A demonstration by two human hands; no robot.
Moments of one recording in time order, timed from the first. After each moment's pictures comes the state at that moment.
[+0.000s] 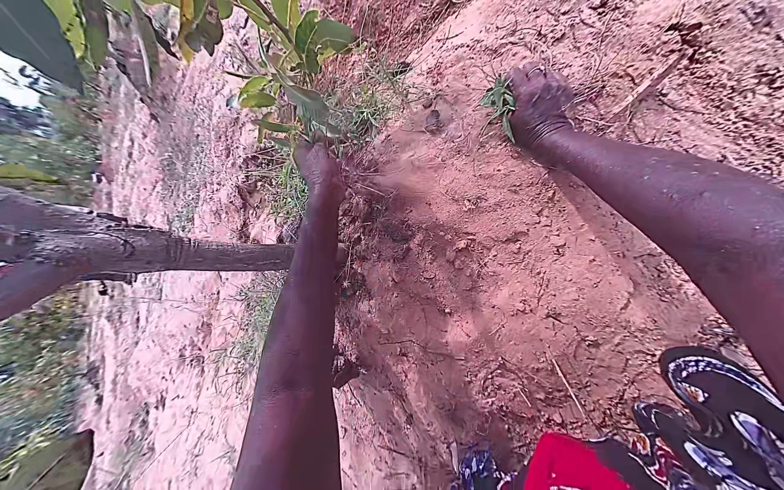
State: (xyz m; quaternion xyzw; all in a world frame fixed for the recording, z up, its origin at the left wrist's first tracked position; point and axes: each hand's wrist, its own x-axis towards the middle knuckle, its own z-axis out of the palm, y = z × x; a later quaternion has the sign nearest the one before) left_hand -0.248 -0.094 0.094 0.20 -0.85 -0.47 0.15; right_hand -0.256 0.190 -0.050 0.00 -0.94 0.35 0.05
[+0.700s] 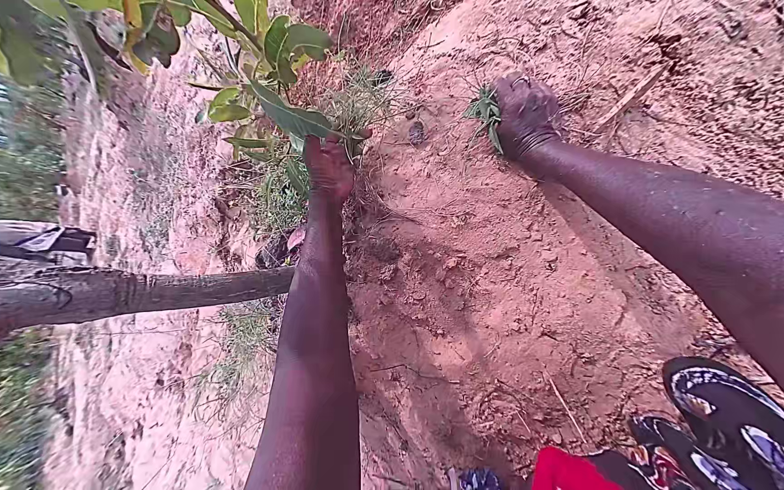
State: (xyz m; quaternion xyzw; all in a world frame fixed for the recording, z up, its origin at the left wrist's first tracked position) left_hand -0.290 -0.094 0.040 0.05 -0.73 -0.68 -0.02; right_hand -0.261 0.192 -0.057 0.00 -0.94 0.34 0.07
